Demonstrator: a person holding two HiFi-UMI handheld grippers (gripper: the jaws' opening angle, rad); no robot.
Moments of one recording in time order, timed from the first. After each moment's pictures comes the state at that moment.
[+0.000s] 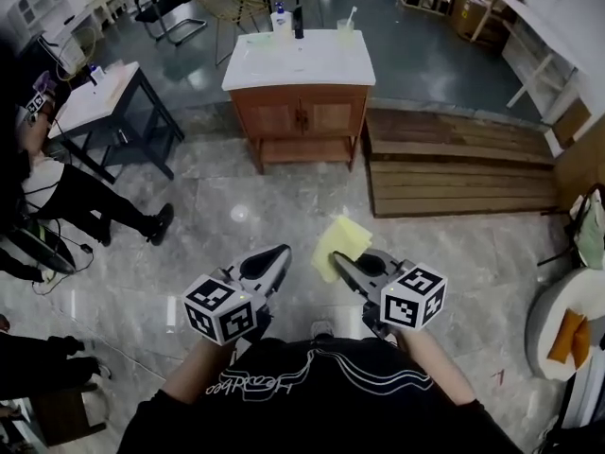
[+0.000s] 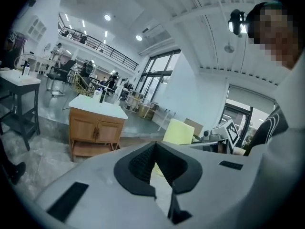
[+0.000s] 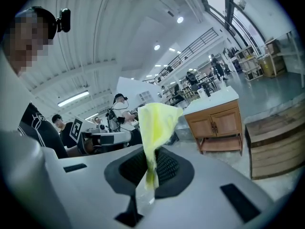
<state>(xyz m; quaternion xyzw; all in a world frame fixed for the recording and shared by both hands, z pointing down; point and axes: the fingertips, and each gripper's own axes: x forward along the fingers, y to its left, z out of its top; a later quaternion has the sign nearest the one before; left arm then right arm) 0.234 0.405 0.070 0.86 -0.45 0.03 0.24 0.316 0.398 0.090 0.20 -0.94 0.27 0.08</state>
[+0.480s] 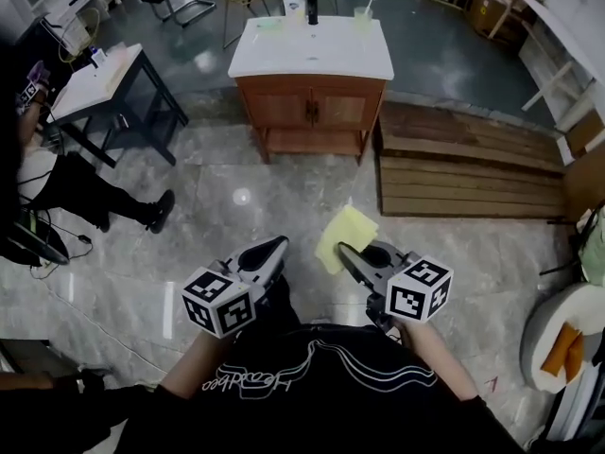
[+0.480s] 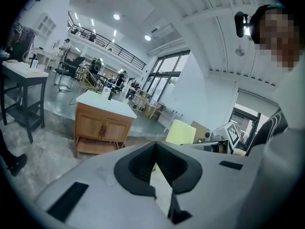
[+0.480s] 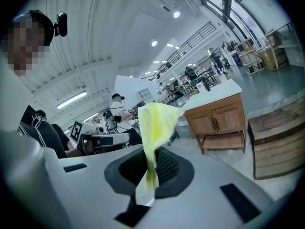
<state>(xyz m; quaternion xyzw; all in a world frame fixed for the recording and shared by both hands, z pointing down) 0.206 0.355 0.095 0.84 -0.47 0.02 0.27 0.300 0.340 0.111 0.19 -0.93 0.29 0.10</state>
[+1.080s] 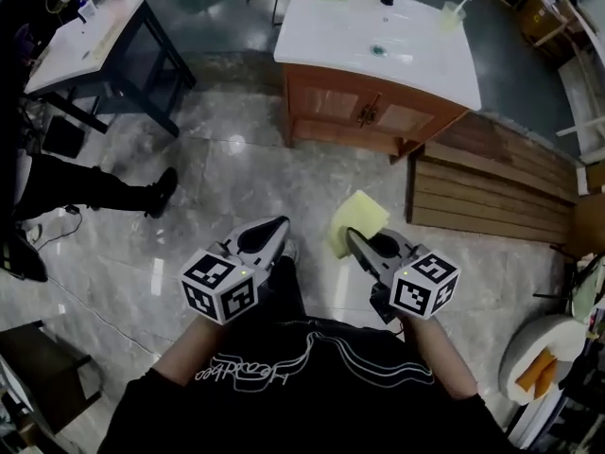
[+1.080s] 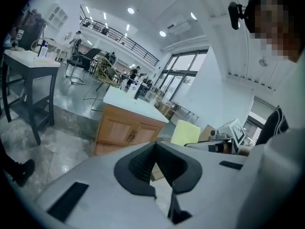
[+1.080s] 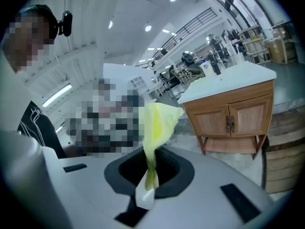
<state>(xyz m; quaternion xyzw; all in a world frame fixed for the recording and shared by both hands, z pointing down) -0.025 0.163 0.174 0.81 -0.49 0.02 0.32 0.083 0.146 0.183 0.19 -0.91 0.32 0.16</state>
